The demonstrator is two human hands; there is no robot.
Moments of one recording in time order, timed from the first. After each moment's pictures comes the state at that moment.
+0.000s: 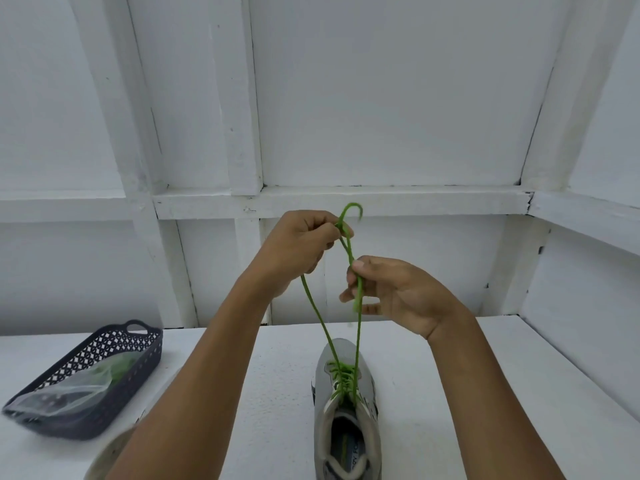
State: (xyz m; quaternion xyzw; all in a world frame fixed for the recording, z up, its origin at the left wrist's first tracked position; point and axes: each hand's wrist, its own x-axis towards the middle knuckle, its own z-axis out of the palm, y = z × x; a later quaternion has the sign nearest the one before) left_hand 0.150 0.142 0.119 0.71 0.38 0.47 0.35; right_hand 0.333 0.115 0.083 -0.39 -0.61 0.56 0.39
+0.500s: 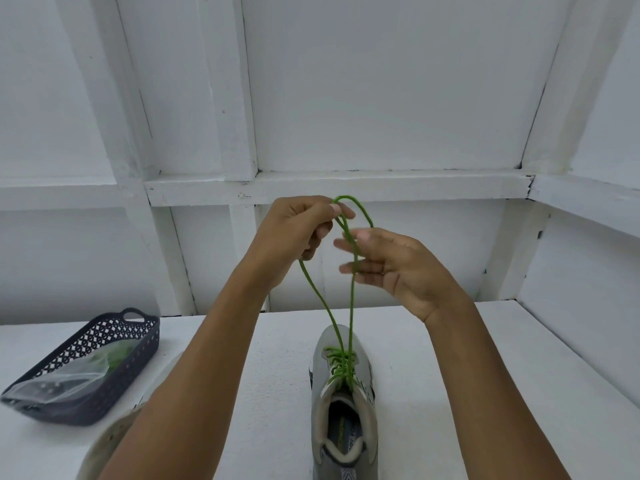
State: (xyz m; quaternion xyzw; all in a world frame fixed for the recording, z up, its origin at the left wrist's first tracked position) left_hand 0.151 0.142 0.111 0.69 0.32 0.51 0.40; right_hand 0.333 0.117 0.082 -0.35 -0.55 0.55 0.51
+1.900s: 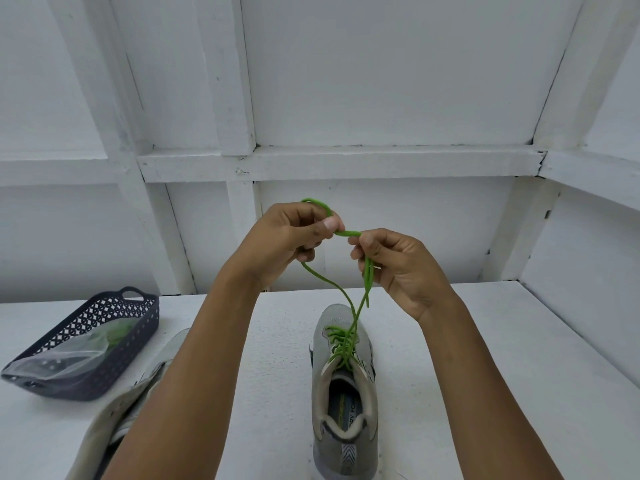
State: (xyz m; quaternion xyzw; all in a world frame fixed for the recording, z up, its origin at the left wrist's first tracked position) left_hand 0.134 0.151 0.075 0.69 0.29 0.45 0.48; right_hand 0.326 0.120 0.046 -0.33 -0.53 0.55 0.56
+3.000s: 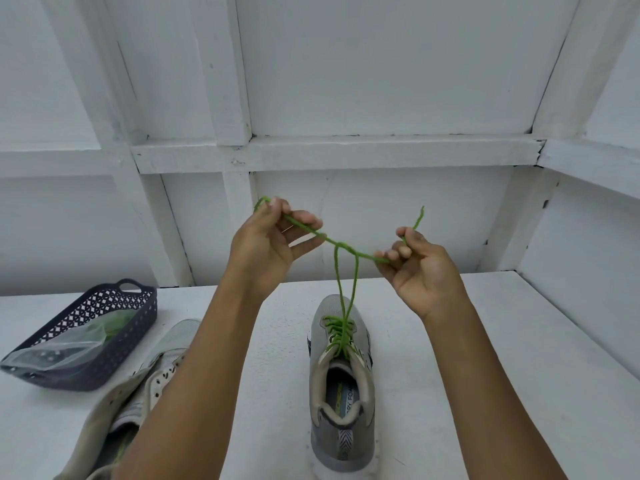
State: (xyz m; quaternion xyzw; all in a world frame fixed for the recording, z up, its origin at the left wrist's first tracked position) left_hand 0.133 0.157 0.041 0.44 0.21 0.59 0.64; right_hand 0.347 0.129 0.026 -0.27 -0.23 0.65 0.67
